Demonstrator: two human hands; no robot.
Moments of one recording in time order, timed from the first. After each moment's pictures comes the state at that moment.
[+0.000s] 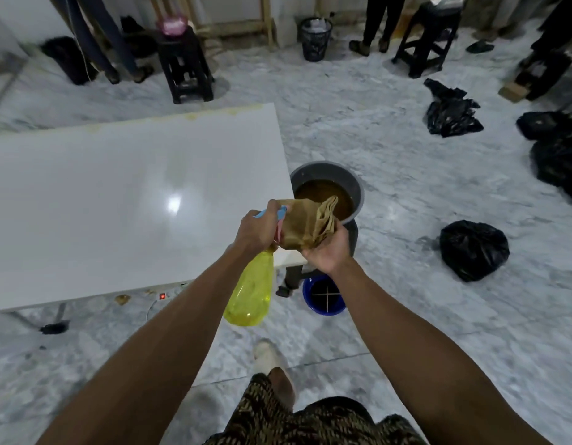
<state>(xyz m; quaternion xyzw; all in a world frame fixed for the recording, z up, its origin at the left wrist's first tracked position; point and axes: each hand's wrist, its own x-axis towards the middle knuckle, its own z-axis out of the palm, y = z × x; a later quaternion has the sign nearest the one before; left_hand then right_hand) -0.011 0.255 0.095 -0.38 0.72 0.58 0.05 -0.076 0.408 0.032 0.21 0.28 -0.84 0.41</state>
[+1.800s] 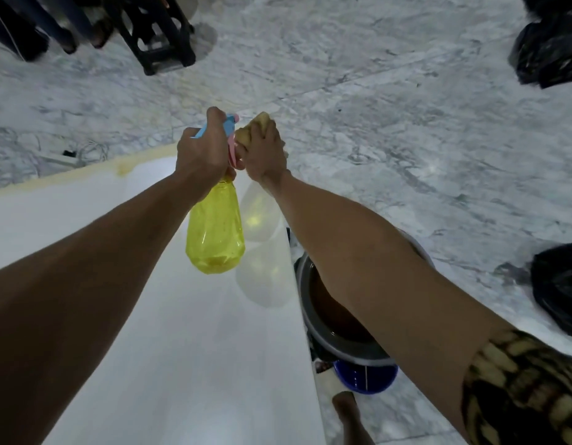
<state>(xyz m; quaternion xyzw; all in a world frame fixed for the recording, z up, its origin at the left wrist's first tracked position) -0.494 0.003 0.013 -0.44 0.72 0.54 -0.07 -0.585 0.037 -0.127 -0.20 0.92 -0.30 0.17</state>
